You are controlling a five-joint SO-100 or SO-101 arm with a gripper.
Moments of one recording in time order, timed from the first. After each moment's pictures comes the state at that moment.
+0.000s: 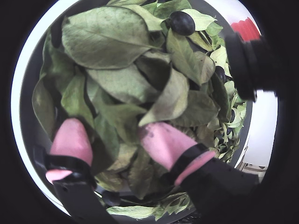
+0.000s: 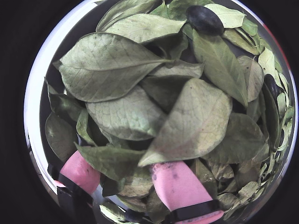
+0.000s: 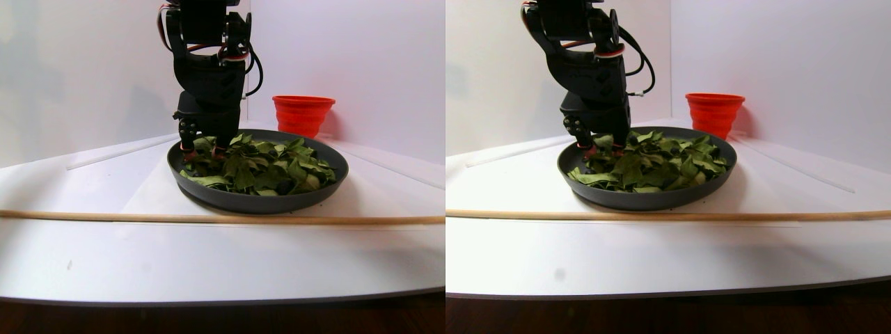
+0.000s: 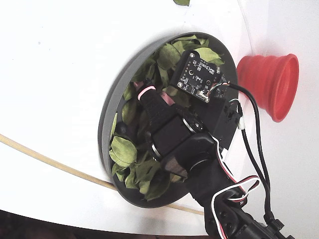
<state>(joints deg) 0.1 74.3 118.7 -24.9 -94.4</state>
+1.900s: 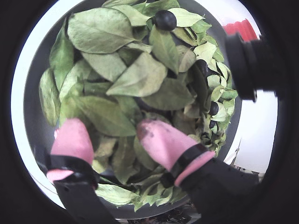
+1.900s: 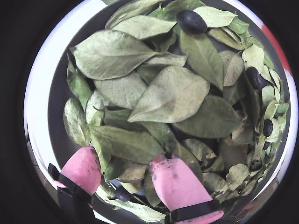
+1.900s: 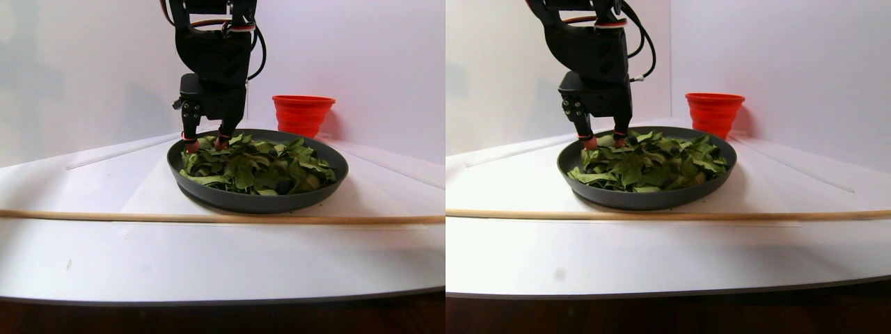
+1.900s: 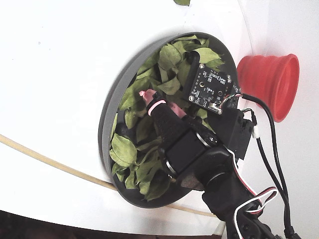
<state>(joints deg) 1.1 85.7 124.8 -17.0 -98.9</state>
